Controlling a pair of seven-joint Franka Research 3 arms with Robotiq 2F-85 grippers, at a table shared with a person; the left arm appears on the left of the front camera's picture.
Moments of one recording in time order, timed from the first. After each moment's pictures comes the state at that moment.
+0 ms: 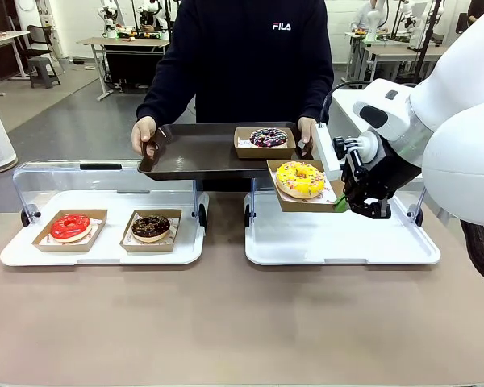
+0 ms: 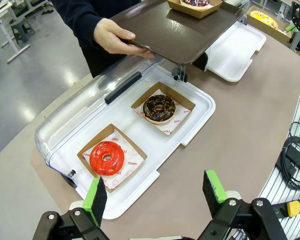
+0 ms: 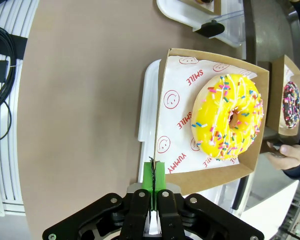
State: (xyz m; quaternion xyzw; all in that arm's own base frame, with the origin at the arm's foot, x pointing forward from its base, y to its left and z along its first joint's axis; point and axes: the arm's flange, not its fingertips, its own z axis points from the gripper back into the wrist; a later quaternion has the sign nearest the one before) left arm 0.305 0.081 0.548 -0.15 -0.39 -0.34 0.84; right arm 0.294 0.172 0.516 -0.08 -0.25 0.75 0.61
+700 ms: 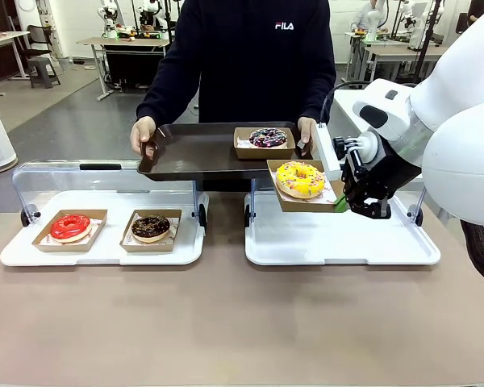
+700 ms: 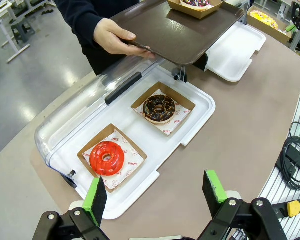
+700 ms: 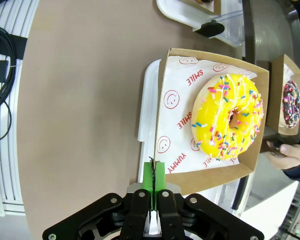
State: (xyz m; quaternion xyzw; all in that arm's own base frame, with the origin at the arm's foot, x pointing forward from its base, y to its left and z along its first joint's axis) left arm 0.305 0.081 0.548 -0.15 -0.39 -0.34 0.84; right arm 0.294 0.172 0.516 -0.08 -0.25 0.75 0.61
